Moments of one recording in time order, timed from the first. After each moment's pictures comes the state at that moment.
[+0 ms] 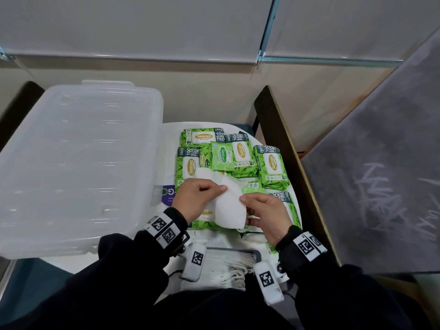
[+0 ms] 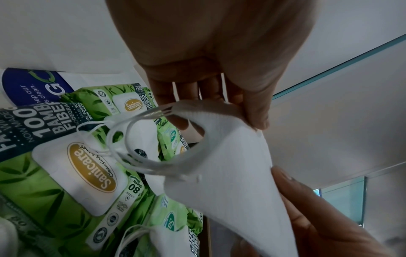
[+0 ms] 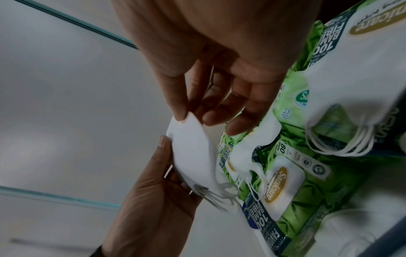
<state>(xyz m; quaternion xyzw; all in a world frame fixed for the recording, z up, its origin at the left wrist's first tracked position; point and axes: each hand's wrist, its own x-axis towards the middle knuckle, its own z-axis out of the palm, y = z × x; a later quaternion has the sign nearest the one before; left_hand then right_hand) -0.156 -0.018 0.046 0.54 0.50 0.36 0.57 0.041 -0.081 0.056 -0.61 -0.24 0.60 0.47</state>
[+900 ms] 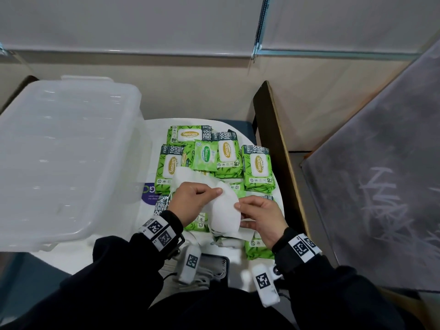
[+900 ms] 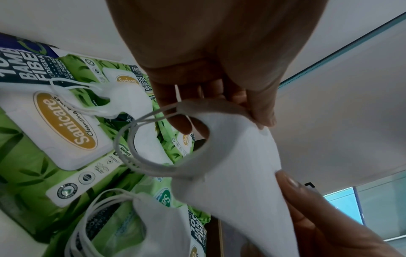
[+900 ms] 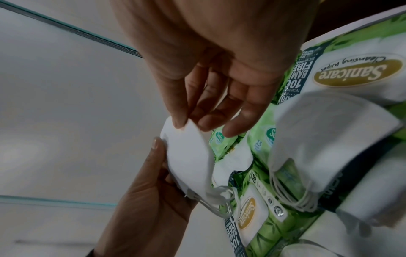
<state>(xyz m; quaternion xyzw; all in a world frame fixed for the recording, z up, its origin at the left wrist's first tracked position) -0.075 -0.021 0.036 0.54 0.55 0.31 0.56 0.131 -0.070 0.034 -0.58 -0.25 0.65 0.43</state>
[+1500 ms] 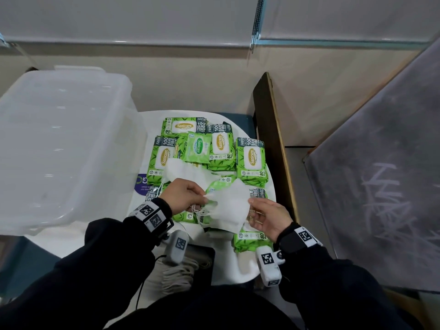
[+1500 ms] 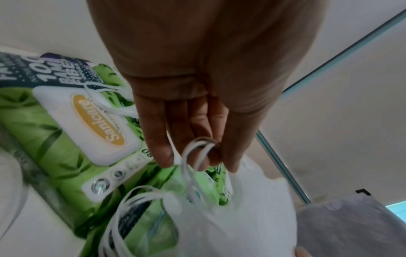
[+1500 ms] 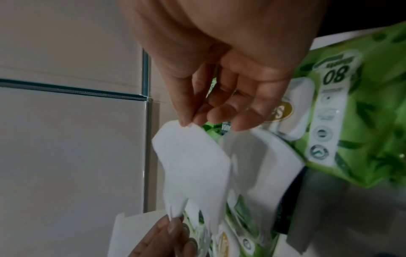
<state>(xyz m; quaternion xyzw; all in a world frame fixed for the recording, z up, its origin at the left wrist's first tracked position) -0.065 -0.014 0.015 0.50 0.62 0.17 0.57 0.202 -0.072 -0.018 -0.61 -0.08 0.68 0.40</state>
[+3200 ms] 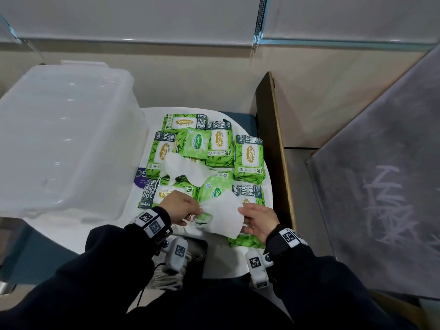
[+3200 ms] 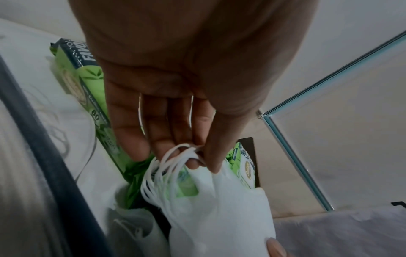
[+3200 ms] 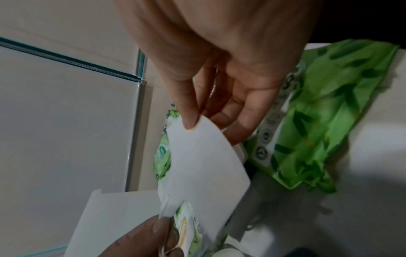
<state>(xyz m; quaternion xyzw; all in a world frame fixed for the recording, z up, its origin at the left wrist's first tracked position) -0.058 -0.054 -0.007 0.46 0.69 0.10 0.55 0.199 -0.086 -0.044 -0.63 -0.12 0.68 0.36</state>
